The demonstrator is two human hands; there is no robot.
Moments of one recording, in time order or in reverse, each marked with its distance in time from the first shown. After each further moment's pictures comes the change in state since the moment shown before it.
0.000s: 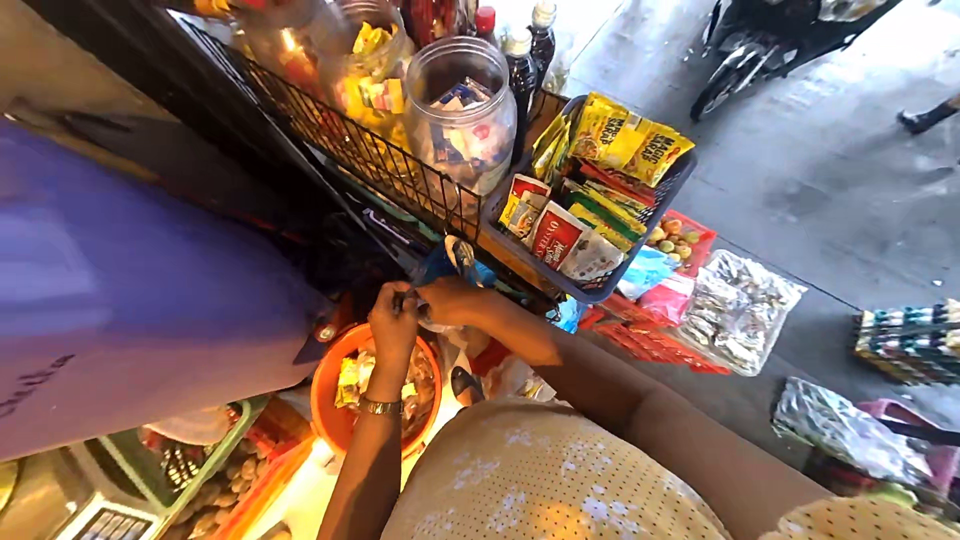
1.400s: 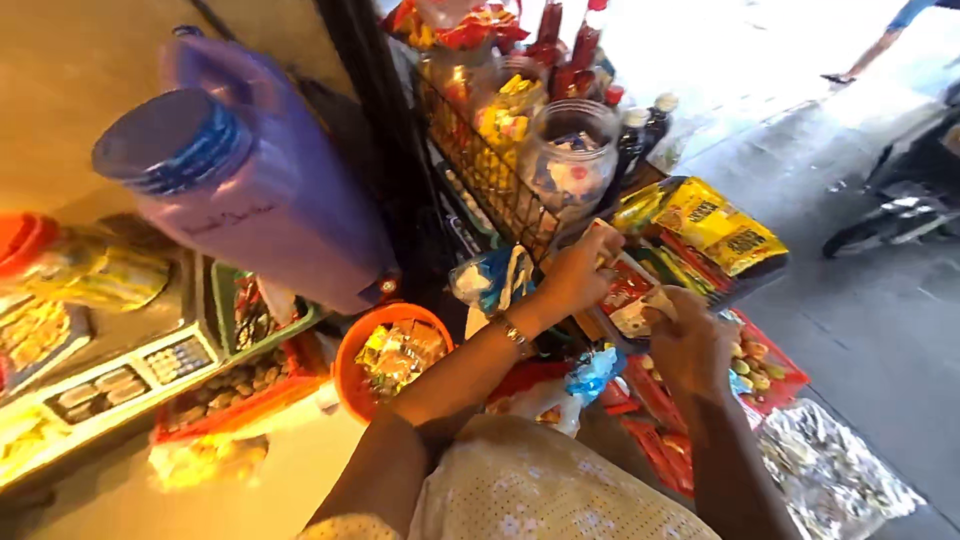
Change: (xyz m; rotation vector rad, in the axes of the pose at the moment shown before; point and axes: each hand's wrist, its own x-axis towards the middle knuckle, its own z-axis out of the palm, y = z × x) left_hand 0.003 0.181 0.085 -0.100 -0.303 0.365; right_hand -0.192 0.105 -0.050 -0.049 0.952 0.150
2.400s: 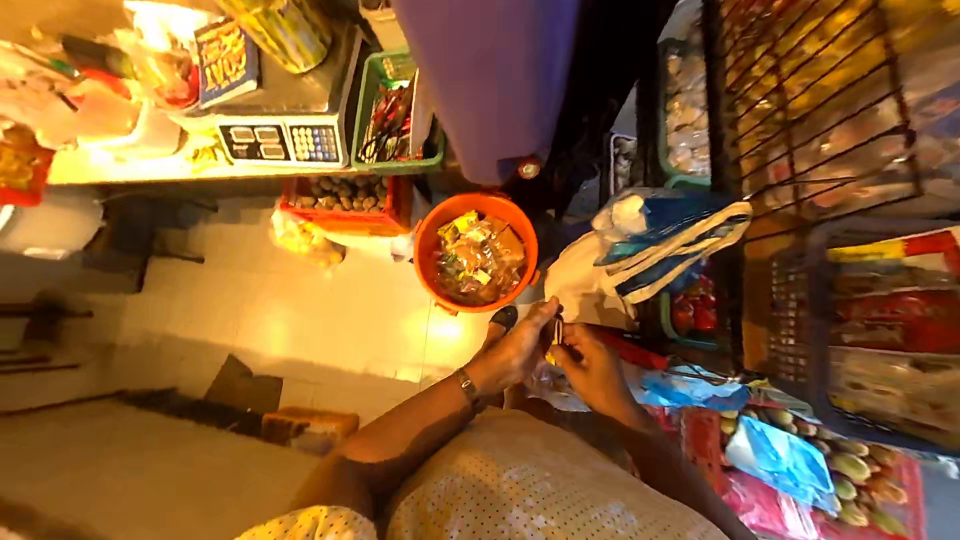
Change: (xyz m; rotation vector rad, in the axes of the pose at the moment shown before) left_hand -0.254 -0.112 0.032 -1.156 0.664 -0.694; right_hand -0.114 -0.061 0.154 0.542 -1.046 -0.260
